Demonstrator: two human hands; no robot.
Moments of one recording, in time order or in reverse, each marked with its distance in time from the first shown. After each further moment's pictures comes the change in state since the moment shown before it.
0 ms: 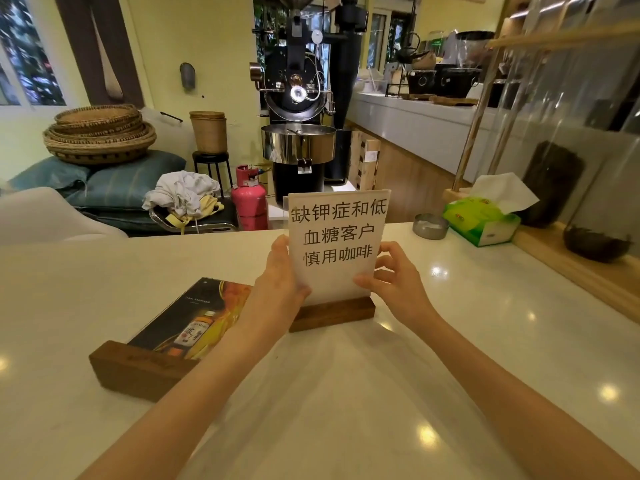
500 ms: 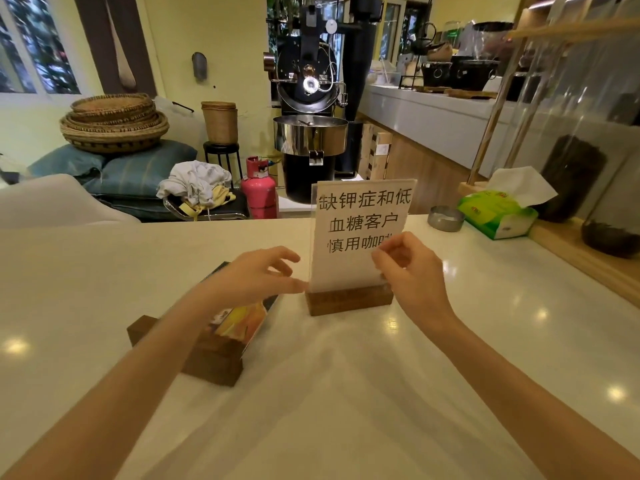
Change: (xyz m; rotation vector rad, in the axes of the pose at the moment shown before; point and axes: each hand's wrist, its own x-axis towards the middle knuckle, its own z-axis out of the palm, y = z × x) left_hand -0.001 -0.005 -0.070 0.066 -0.495 -0.155; right_hand -0.036 -0.054 0.016 -0.170 0.218 -0.017
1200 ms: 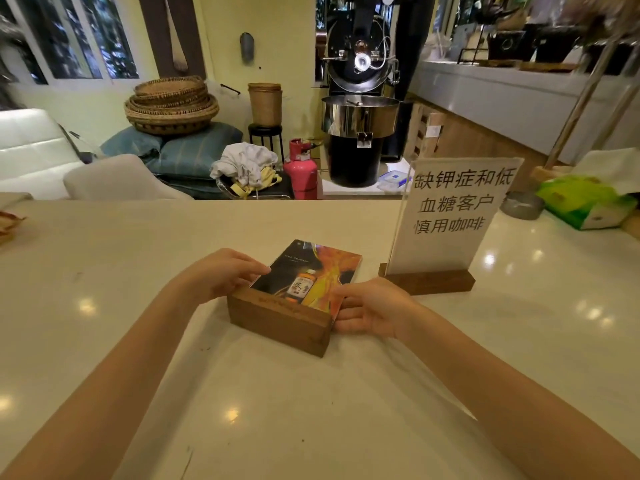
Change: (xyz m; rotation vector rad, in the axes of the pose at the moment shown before) left_hand -0.040 -0.128 -0.068 -0.388 0.094 -0.496; right_hand -0.037 -0.023 0.136 0.448 -0.676 0.868
